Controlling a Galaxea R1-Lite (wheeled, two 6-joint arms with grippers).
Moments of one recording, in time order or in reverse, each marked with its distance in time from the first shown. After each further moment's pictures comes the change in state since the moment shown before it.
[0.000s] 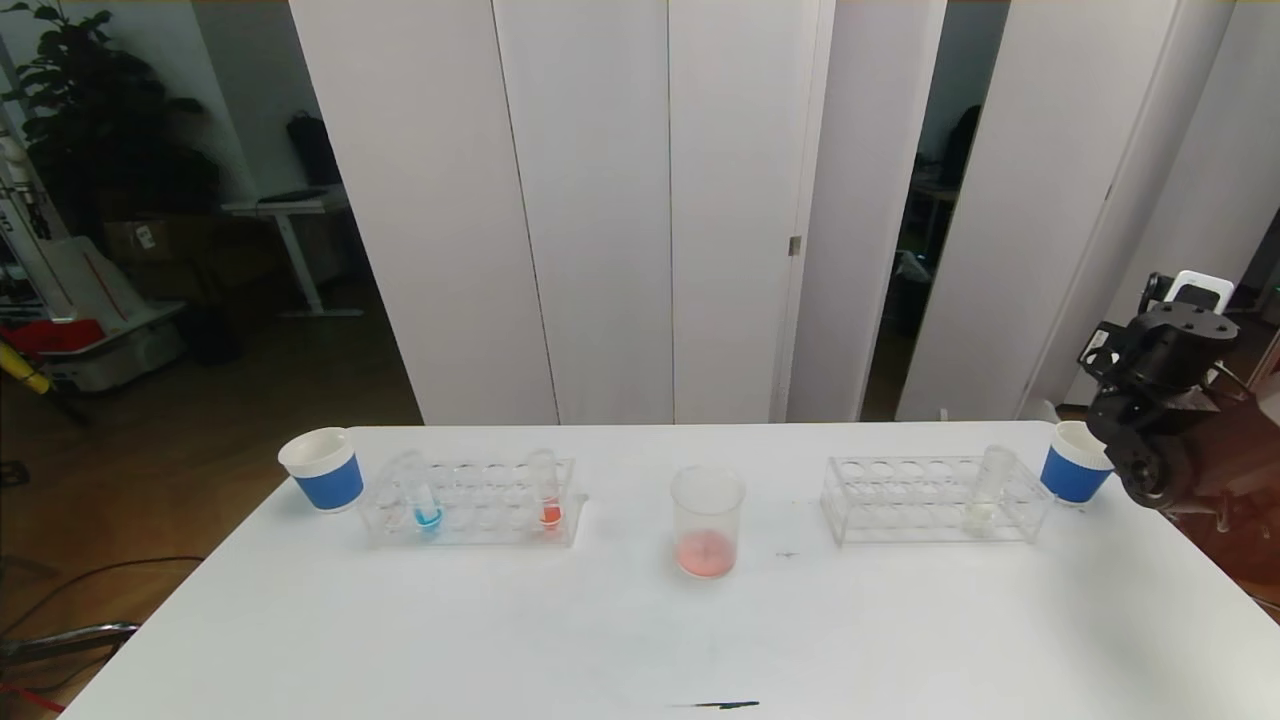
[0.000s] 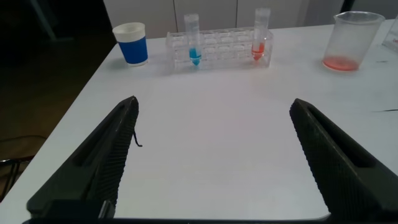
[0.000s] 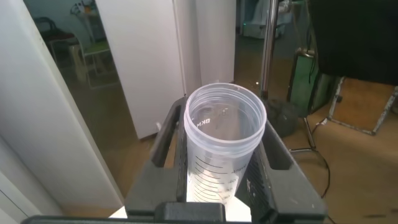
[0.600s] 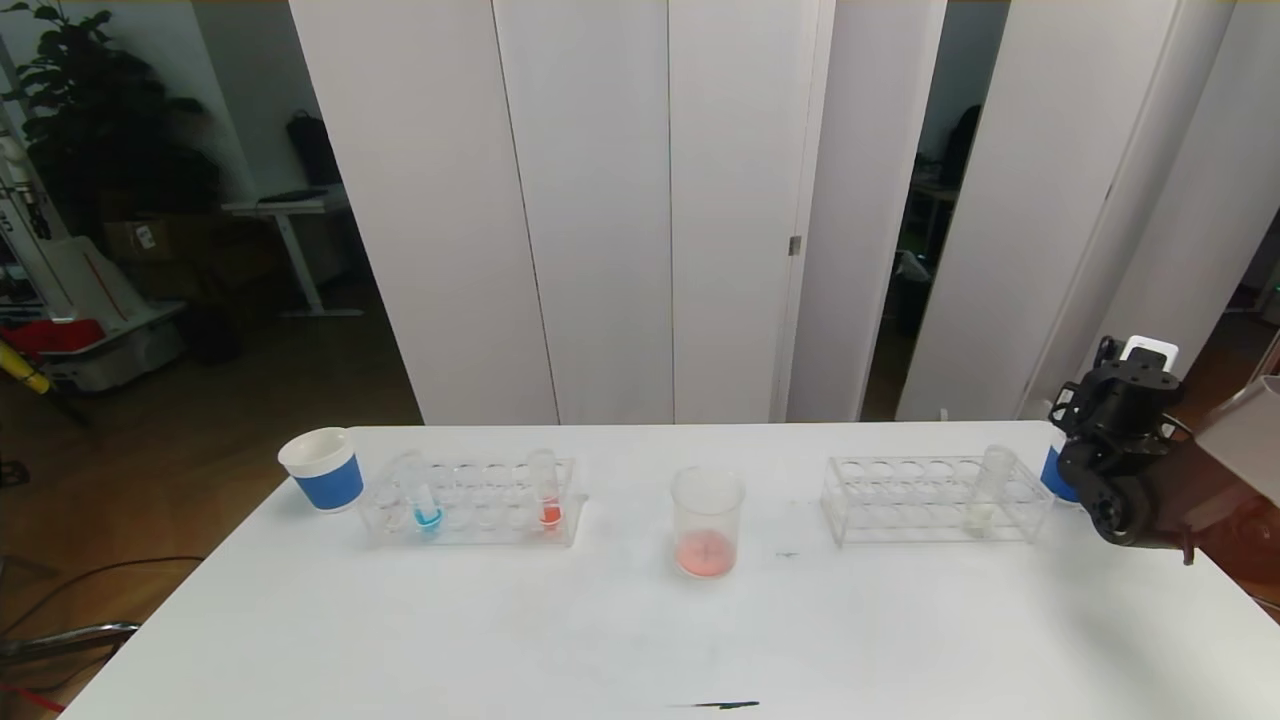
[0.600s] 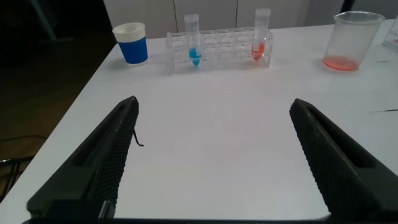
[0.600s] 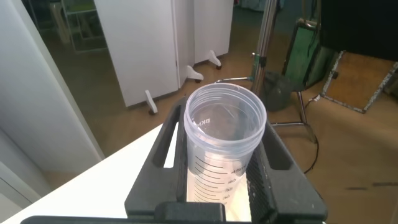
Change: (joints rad) left arm 0.000 0.000 0.000 0.000 0.000 0.000; right arm -0.010 0.128 0.009 0.004 0.000 0.019
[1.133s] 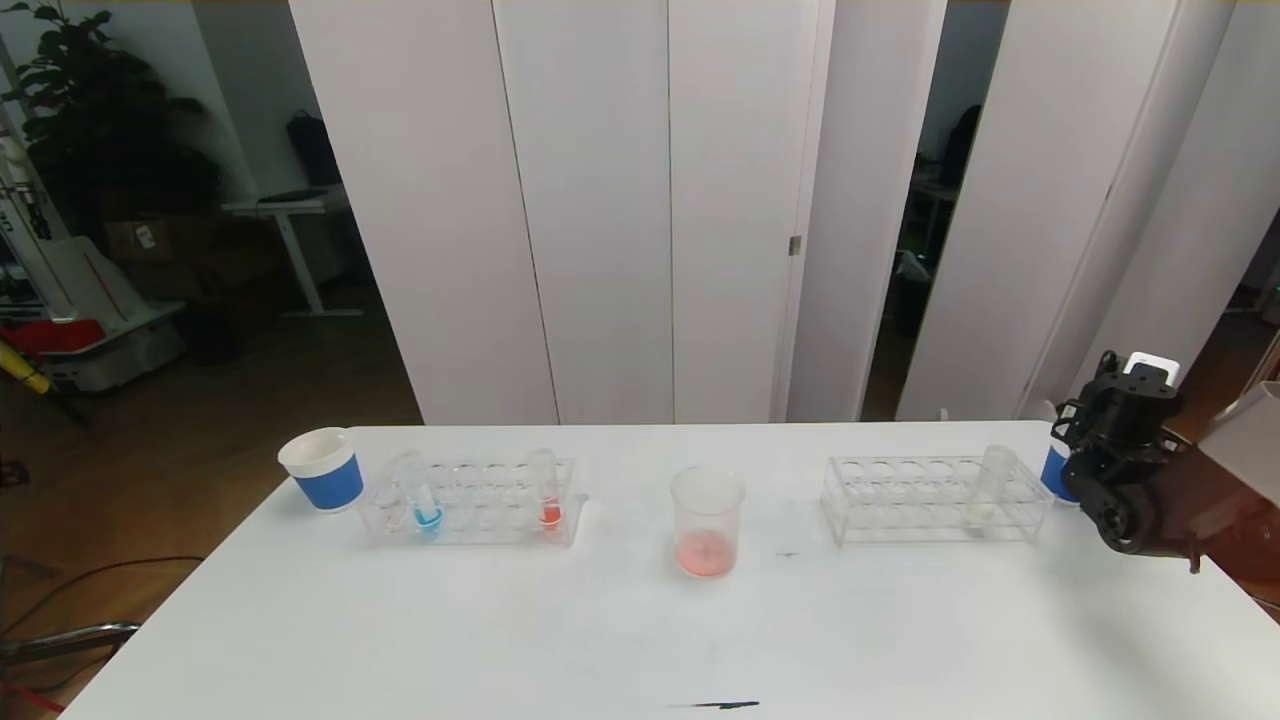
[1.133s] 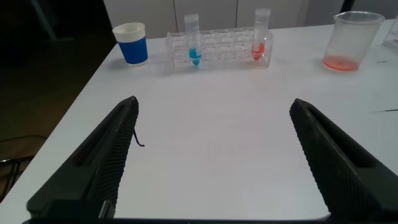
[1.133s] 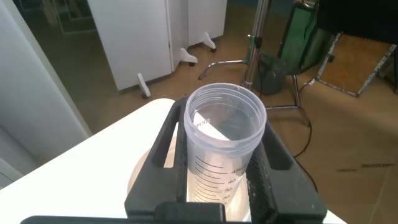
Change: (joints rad) left arm 0.000 0.000 0.000 0.000 0.000 0.000; right arm -0.016 0.009 0.028 0.052 0.000 0.038
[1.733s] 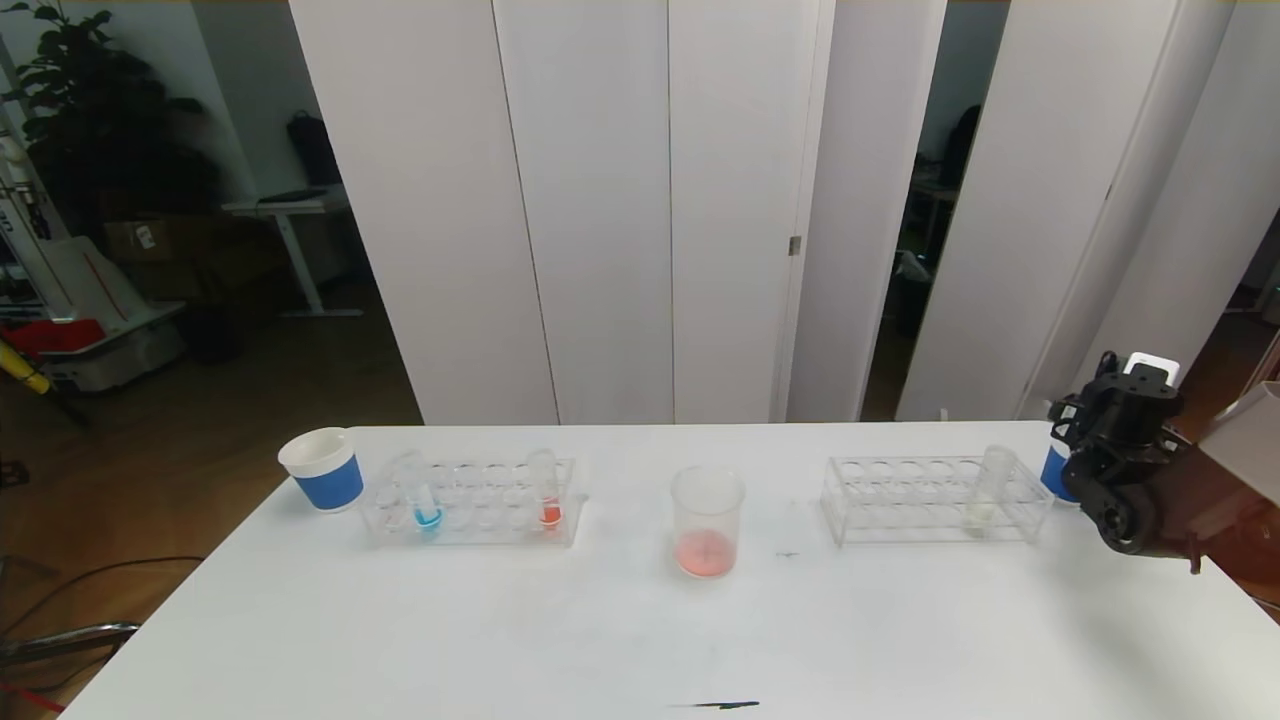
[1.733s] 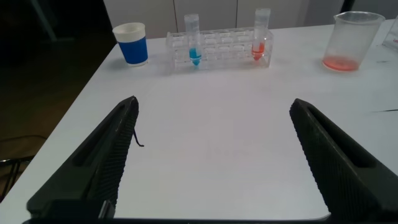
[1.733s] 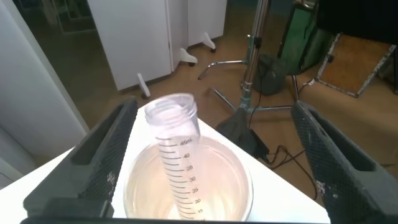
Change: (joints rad) left arm 0.000 0.000 0.000 0.000 0.000 0.000; right arm -0.001 -0.004 0.003 0.001 0.000 -0.001
